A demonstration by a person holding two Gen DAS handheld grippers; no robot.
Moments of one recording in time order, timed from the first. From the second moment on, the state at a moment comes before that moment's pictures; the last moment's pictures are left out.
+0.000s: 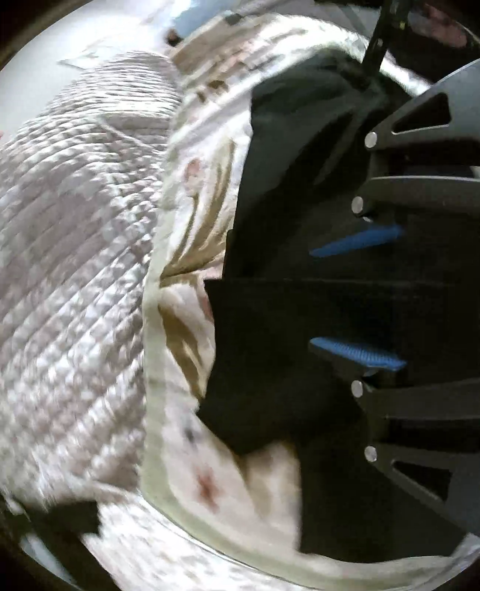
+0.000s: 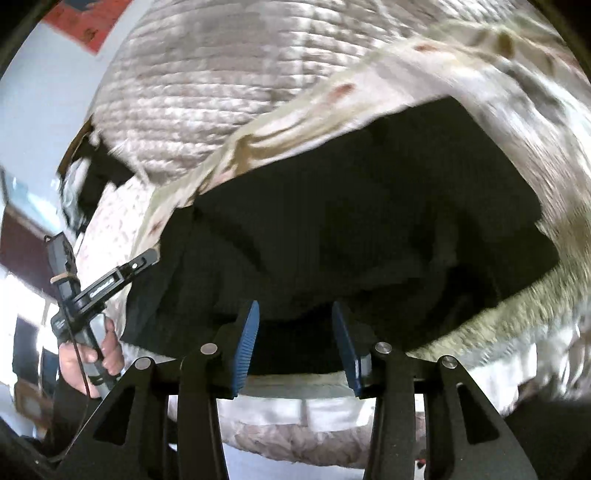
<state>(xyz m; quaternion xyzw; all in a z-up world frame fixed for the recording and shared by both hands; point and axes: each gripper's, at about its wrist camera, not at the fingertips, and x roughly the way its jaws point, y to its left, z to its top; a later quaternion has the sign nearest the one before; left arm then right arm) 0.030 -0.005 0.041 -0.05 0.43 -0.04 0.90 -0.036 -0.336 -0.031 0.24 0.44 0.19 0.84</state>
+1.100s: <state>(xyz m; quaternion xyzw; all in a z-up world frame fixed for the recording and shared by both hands) -0.075 0.143 0.009 -0.29 0.34 0.12 0.89 -0.010 -0.382 -0.042 0.36 0.38 0.07 0.85</state>
